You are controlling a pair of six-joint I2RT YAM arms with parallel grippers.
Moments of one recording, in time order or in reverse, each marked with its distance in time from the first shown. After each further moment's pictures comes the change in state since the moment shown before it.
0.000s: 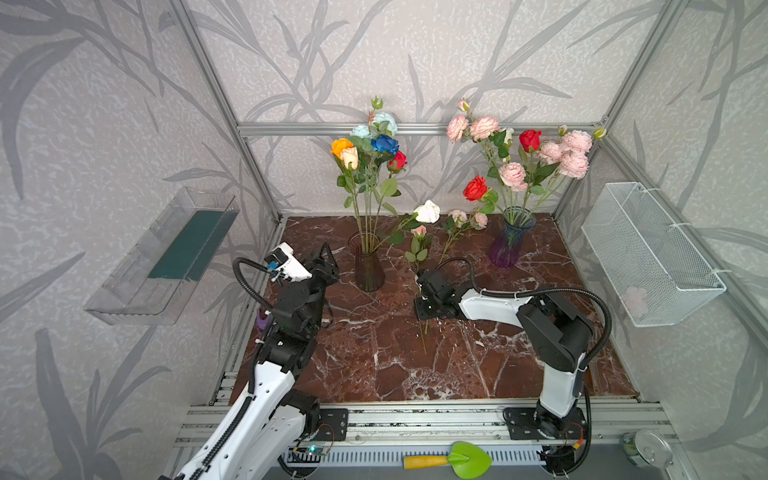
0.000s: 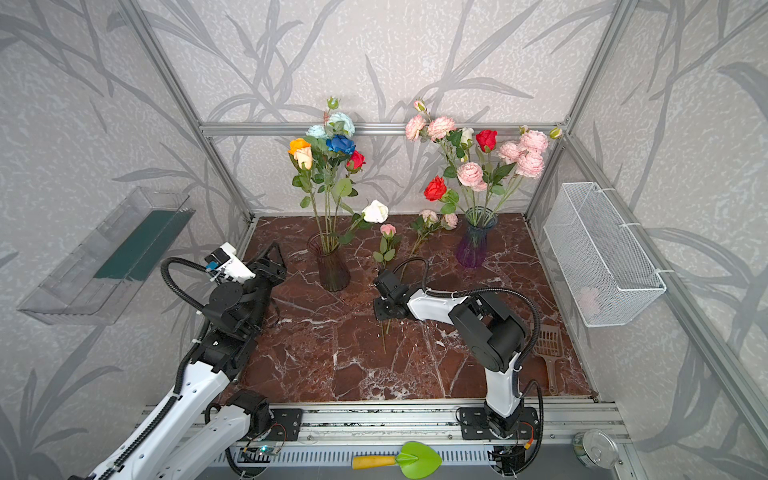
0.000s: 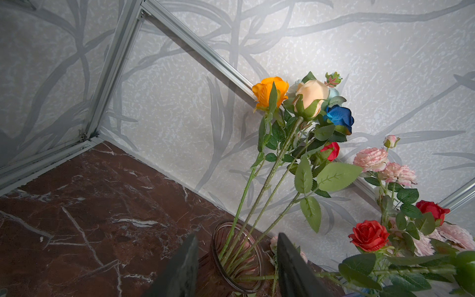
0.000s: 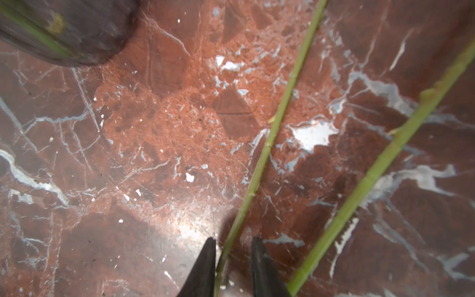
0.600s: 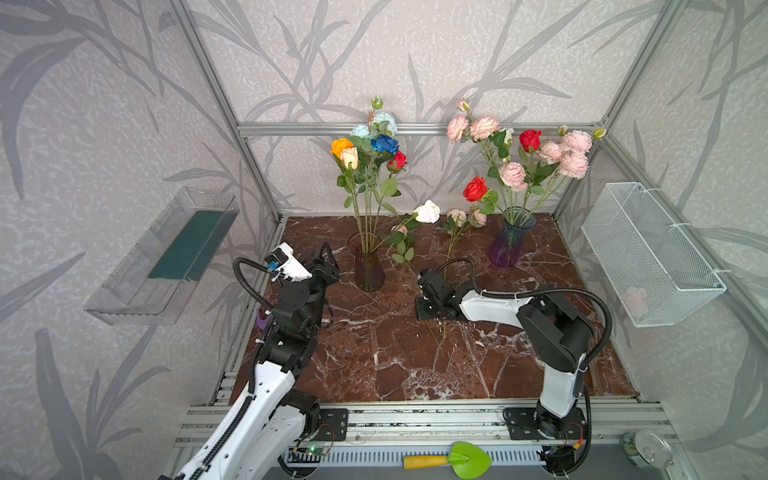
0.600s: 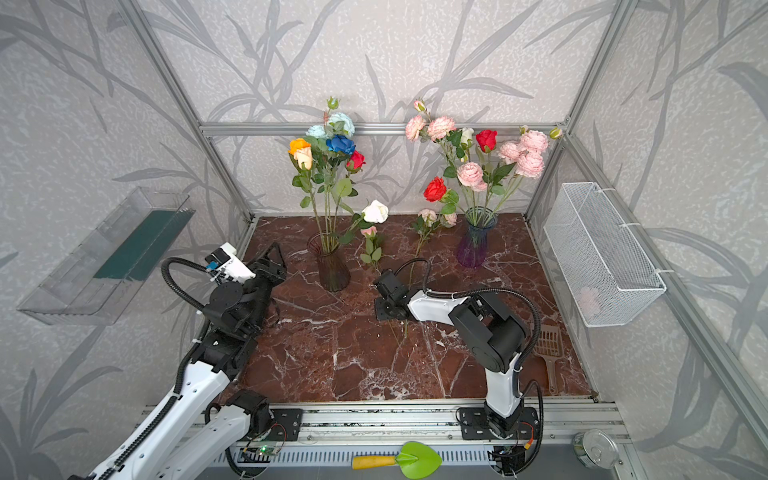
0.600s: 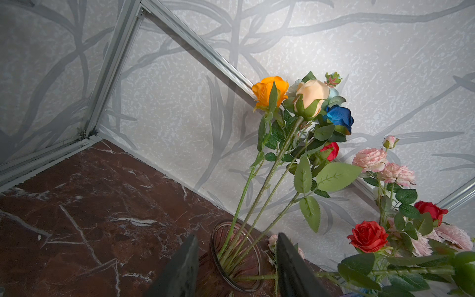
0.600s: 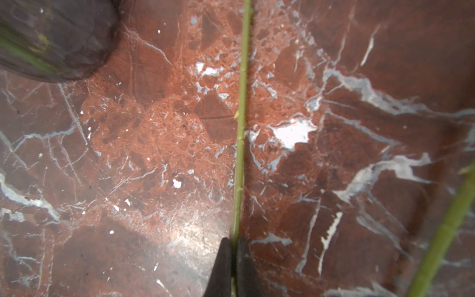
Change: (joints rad) left arm 0.000 0.002 0.000 0.000 0.002 -0.010; right arm 0.001 -0.014 -0.029 0.035 0.037 0.057
